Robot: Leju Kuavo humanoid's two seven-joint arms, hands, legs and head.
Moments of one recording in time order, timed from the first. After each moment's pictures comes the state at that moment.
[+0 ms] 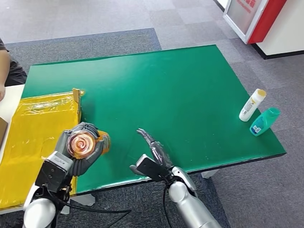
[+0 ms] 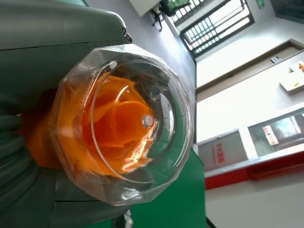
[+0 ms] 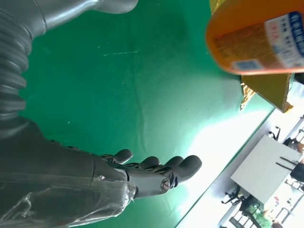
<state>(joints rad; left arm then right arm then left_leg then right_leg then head) -0.06 -0.14 -0.27 -1.79 -0.61 -0.12 -0.26 -0.14 0.22 0.19 -1.16 0.76 -0.07 -0.36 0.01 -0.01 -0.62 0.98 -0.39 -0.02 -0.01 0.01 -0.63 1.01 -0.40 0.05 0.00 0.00</state>
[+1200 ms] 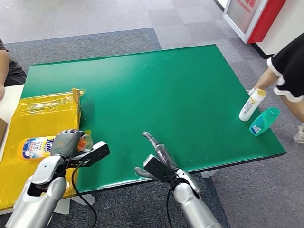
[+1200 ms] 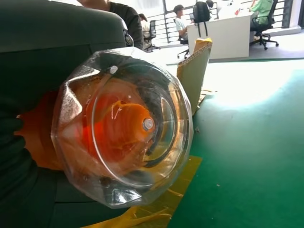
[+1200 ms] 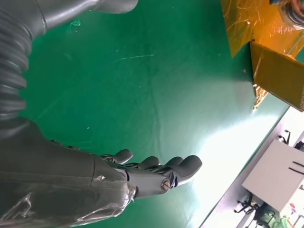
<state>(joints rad) -0.30 0.01 -0.32 -1.28 -1.41 -0.10 0.04 -0.12 0.23 0.11 -1.16 0.76 0.00 -0.38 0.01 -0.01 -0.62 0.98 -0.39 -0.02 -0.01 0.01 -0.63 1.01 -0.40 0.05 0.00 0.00</state>
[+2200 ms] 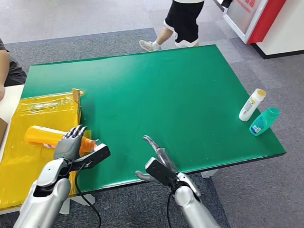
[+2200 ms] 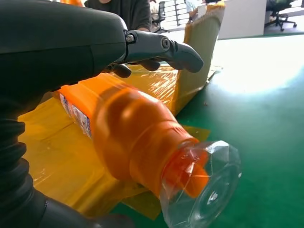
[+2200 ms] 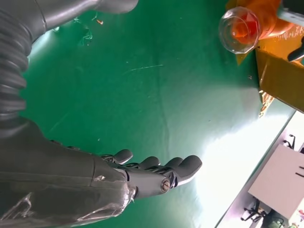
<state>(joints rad) -0.29 -0.06 -0.22 -1.18 -1.46 -0.07 0.01 -0.09 0.23 0.10 -1.15 0.73 0.01 -0.39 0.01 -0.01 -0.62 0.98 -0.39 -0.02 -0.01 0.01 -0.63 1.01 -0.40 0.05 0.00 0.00</state>
